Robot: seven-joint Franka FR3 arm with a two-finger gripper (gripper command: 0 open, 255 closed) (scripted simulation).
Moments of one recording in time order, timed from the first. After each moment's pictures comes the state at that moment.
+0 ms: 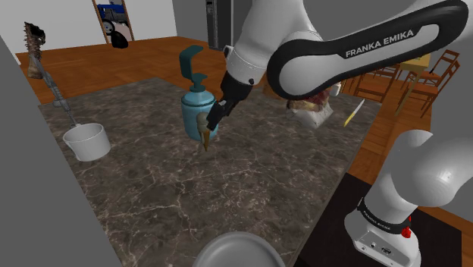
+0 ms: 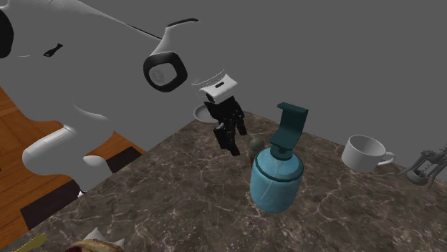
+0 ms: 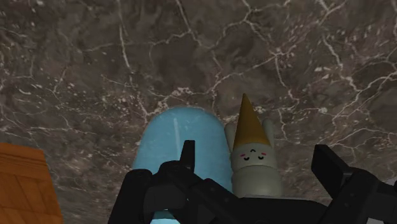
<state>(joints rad) 0.17 -0.38 0.39 -2.33 0.08 2.41 0.16</state>
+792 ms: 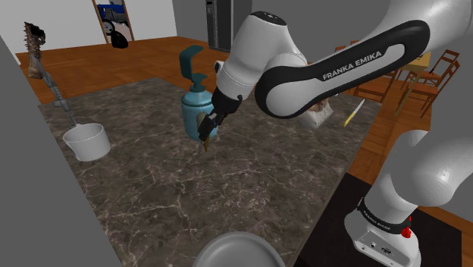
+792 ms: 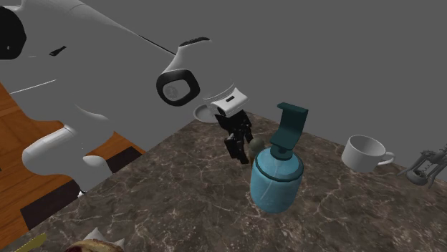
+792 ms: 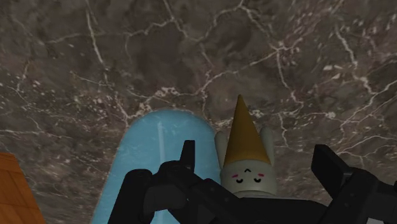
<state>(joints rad) 0.14 -0.28 0.44 -2.34 0.03 2.54 0.20</state>
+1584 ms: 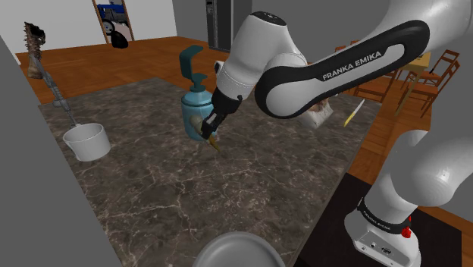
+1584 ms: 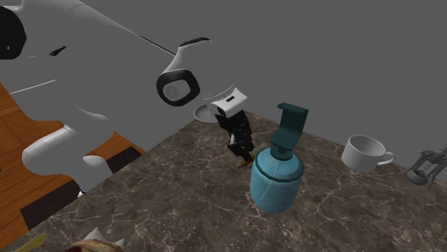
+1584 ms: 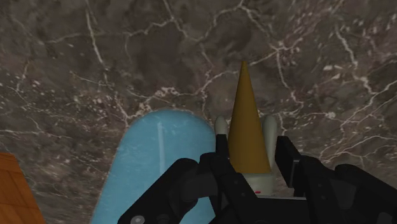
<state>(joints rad) 0.14 -0.28 0.44 -2.34 0.03 2.54 0.20</state>
